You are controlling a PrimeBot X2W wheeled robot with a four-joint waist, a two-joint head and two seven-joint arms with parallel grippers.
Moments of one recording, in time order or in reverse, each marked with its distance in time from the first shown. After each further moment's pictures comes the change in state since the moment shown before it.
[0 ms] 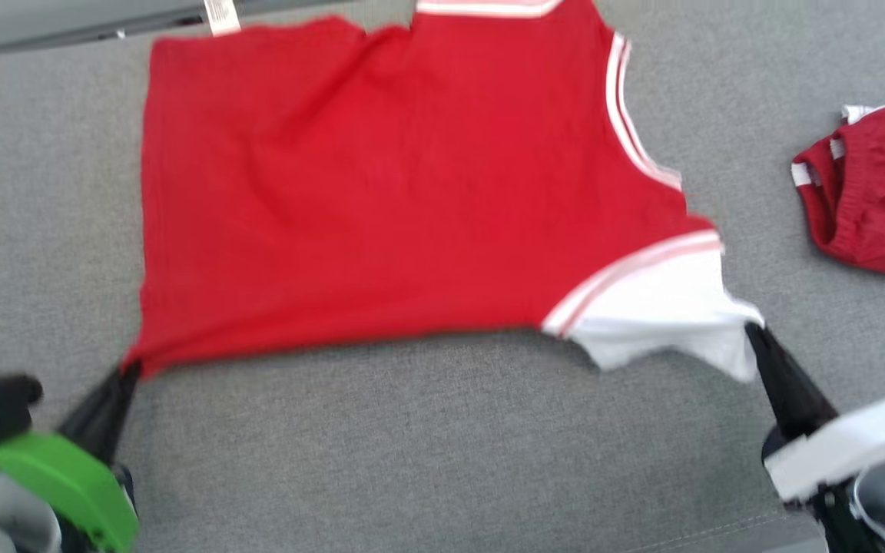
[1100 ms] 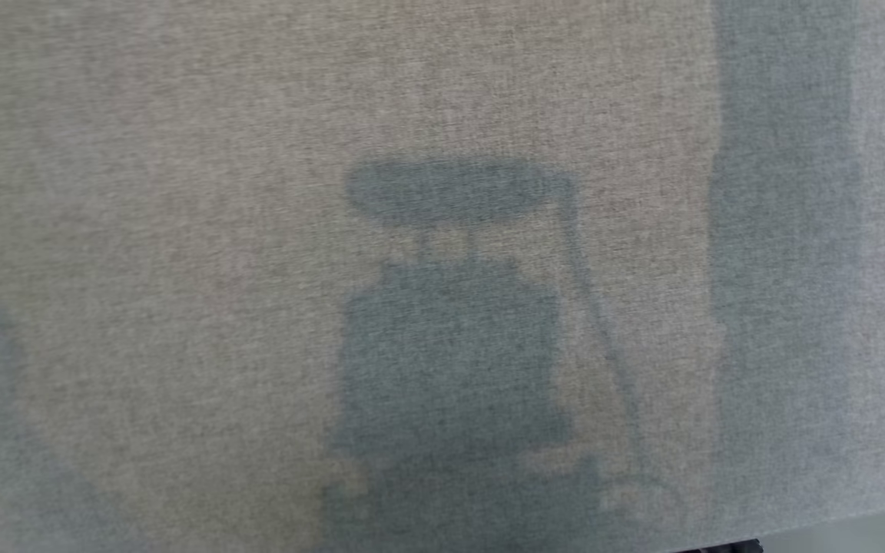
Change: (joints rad) left arm -1.356 -0.428 0.281 0.656 0.613 -0.323 0.170; right arm -1.729 0.007 0.026 0.672 -0.293 0.000 -0.073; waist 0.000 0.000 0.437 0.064
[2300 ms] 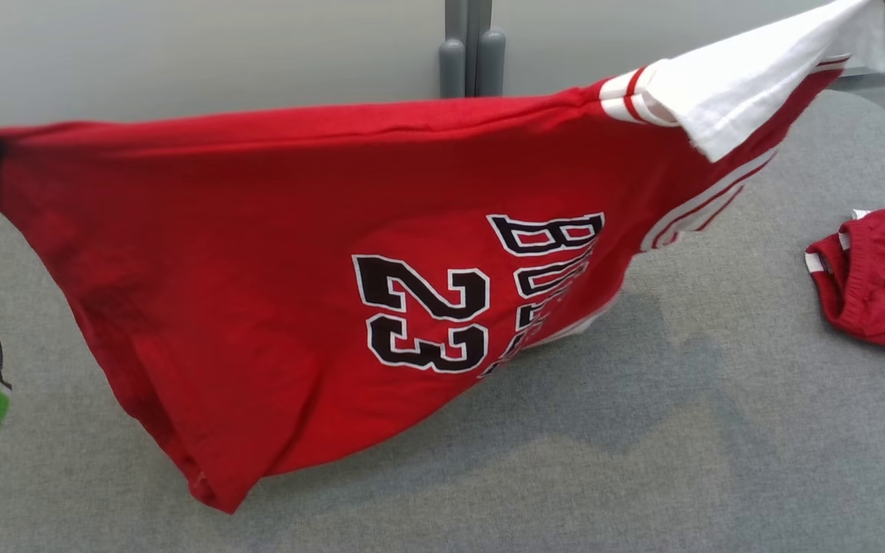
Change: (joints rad) left arm 1.504 0.125 0.550 -1.204 -0.246 0.201 0.427; right arm 1.288 -0.231 -0.048 -0.976 0.256 0.000 0.335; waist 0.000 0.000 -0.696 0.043
